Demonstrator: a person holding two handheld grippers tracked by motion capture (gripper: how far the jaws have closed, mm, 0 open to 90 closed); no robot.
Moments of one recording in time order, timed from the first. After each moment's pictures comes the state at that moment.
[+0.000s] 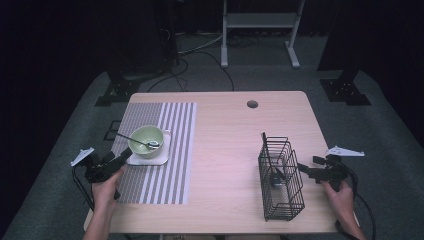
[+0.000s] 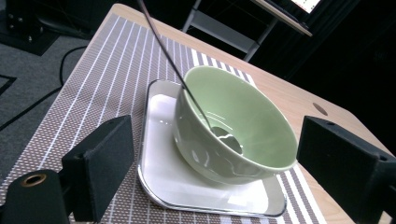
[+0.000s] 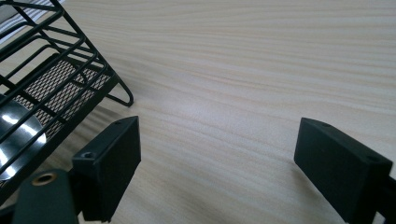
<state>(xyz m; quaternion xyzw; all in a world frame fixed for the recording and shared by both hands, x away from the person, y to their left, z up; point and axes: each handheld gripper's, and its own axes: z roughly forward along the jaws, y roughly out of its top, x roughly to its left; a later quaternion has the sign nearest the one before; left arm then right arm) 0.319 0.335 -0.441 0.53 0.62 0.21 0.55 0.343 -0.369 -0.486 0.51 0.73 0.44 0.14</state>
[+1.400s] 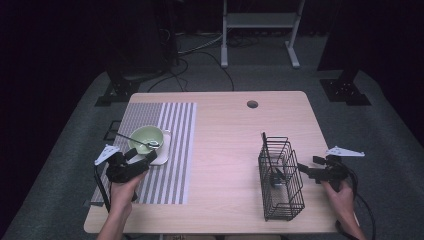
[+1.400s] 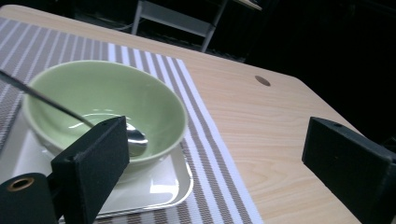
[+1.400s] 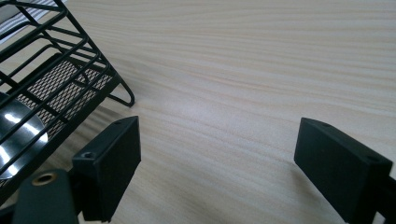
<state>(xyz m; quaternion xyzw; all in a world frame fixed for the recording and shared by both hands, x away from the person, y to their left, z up) 0.309 0.262 -0.418 0.60 0.53 0.19 0.56 0.342 -0.368 -0.486 0.50 0.73 0.45 0.14</state>
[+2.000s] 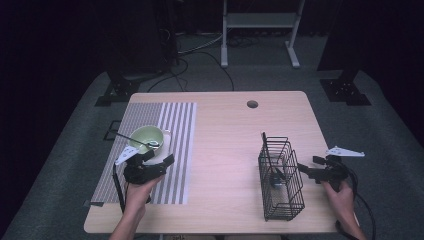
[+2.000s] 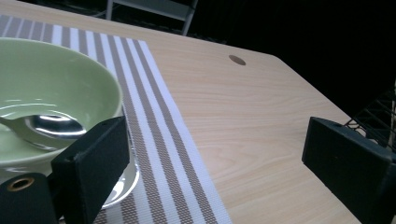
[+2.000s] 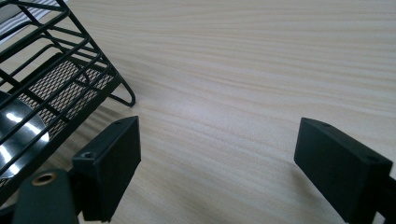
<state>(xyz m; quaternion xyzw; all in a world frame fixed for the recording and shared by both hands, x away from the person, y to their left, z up) 0.310 0.220 -0.424 0.64 0.51 0.17 0.56 0.342 -0.368 -0.486 0.50 0.73 0.45 0.14</state>
